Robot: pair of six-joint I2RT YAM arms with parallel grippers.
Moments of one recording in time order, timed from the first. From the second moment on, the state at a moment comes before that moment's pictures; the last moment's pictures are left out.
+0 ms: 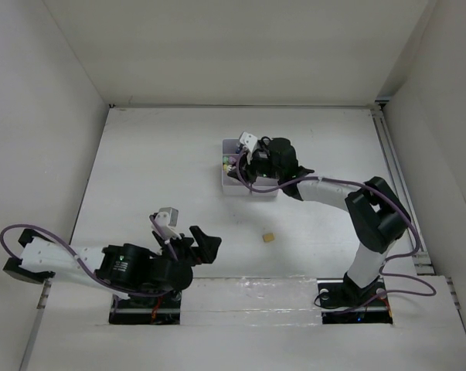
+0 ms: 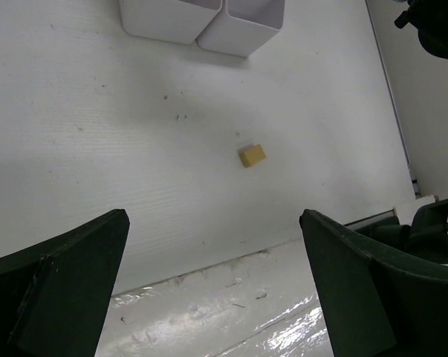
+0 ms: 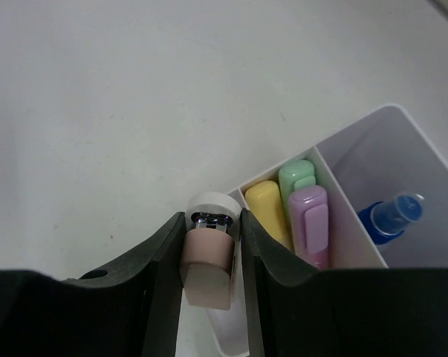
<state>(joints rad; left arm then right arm) -1.74 0.58 0.67 -0.93 -1.07 -1.42 0.61 1.76 1.04 0.46 -0.53 -0.17</state>
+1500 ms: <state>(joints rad) -1.74 0.57 0.66 -0.83 -1.07 -1.31 0.61 1.85 1.09 0.41 -0.56 -0.23</state>
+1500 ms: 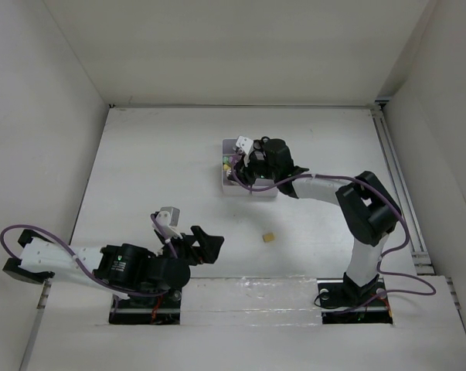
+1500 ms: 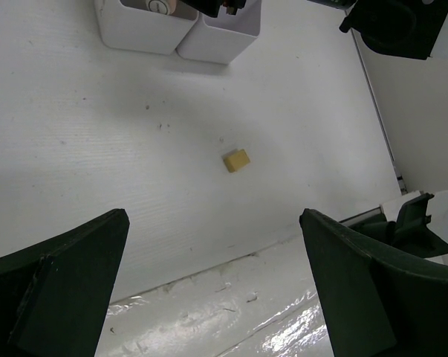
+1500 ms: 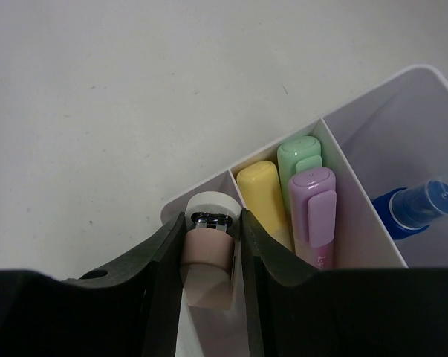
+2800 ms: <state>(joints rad) -1.74 0.66 0.65 -0.76 -1.07 -1.22 0.64 1.44 0.95 0.45 -0.33 -0.02</state>
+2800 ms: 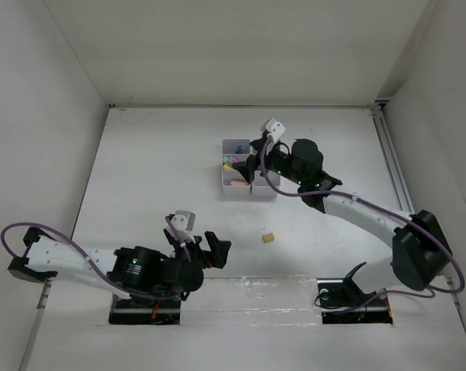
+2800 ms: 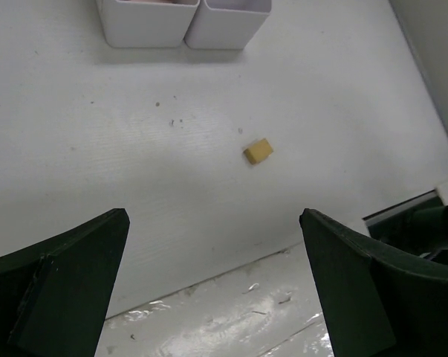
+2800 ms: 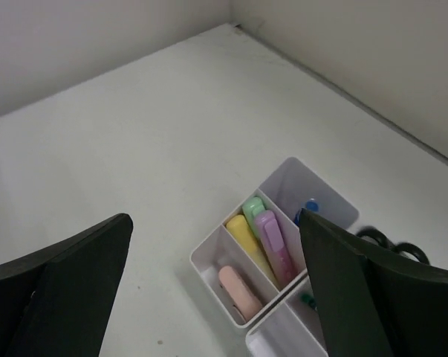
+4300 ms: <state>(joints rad) -1.22 1.75 0.92 0.00 -0.21 -0.21 0.69 0.60 0.89 -0.28 0.15 0.29</state>
